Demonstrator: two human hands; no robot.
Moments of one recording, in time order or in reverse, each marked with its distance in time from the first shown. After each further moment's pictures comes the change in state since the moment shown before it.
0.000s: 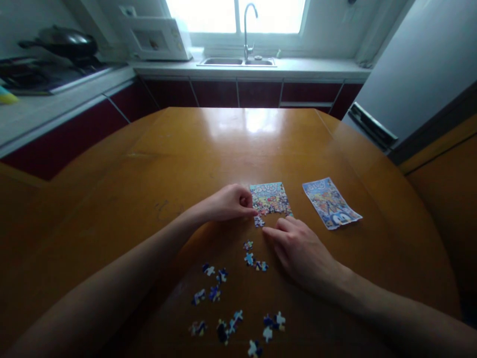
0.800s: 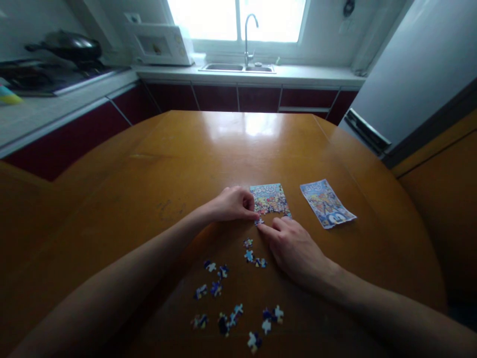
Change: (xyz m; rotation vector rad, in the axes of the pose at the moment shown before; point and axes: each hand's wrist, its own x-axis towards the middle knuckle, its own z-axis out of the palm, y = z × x) left_hand 0.004 -0.001 0.006 0.131 0.062 0.024; right_hand 0.003 0.000 0.009 -0.130 0.004 -0.040
